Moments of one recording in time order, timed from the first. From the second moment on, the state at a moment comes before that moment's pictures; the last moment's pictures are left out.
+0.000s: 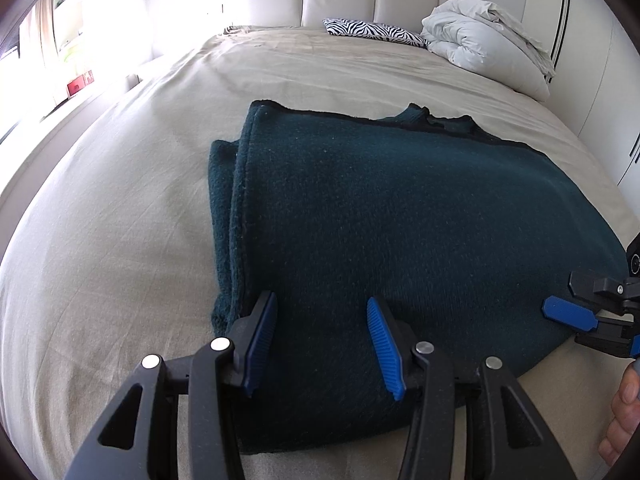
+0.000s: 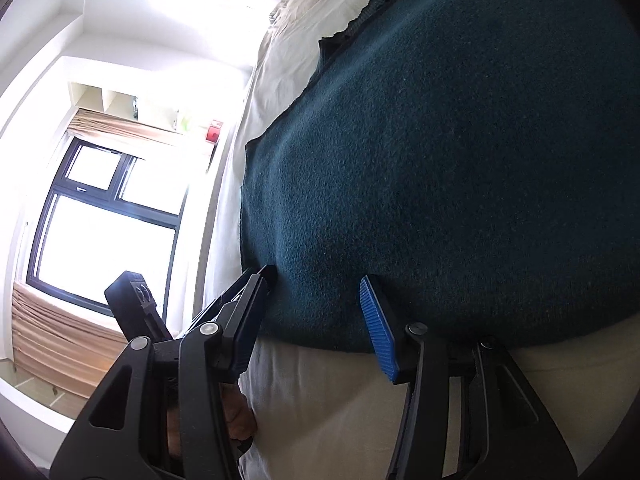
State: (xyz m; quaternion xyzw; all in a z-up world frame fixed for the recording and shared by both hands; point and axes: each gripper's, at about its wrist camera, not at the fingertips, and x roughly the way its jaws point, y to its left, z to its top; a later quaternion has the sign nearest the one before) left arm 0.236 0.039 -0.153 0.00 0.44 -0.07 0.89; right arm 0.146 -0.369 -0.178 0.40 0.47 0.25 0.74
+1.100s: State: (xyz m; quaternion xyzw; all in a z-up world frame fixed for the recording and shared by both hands) left arm 0.213 0.082 -0.160 -0.23 0.45 -0.18 0.85; right arm 0.085 -0.635 -0.185 0.58 0.30 0.09 0.75
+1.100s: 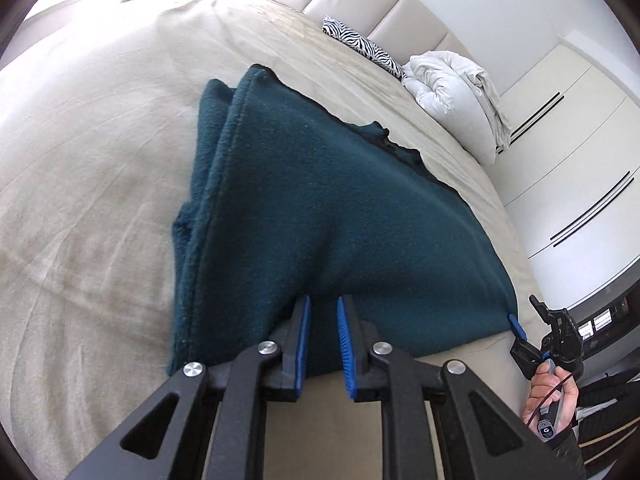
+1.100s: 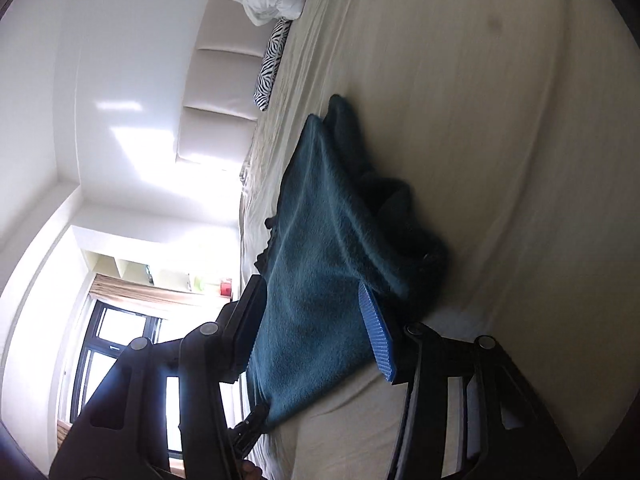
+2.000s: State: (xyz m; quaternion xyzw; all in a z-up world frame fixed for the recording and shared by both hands) left arm 0.155 0.164 -0.133 -0.35 0.39 -0.11 0.84; right arm 0.023 -0.536 -0.107 0.48 0.32 0.11 0.81
